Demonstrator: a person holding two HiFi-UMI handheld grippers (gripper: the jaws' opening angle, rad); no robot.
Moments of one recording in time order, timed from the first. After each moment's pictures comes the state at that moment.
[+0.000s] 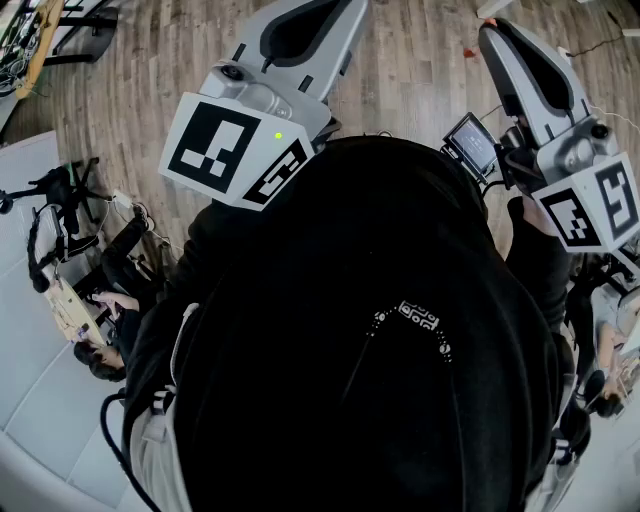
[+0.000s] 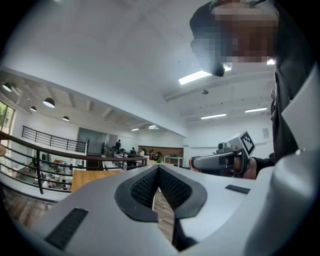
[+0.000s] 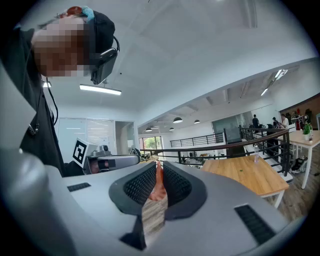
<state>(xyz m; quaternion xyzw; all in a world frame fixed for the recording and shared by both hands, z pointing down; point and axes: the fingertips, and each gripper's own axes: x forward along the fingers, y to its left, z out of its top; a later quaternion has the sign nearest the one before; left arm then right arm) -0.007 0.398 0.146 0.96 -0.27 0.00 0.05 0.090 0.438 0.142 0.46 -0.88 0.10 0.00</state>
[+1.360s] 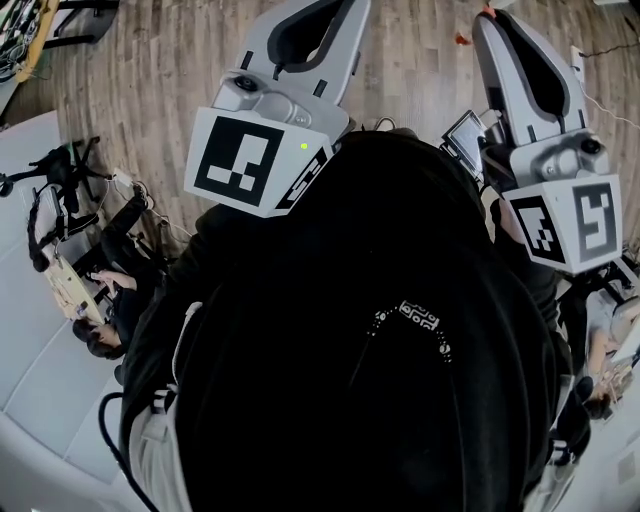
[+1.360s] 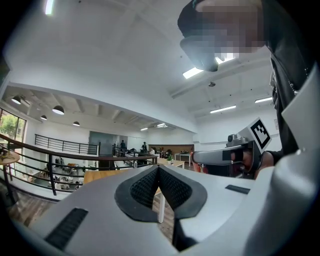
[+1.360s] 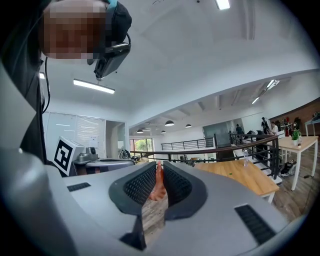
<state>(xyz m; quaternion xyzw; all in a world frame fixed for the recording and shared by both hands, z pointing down) 0.016 0.393 0.159 0.94 -0.33 0.02 0.02 0.109 0.426 0.152 0.52 -0.85 0.09 -0.01</state>
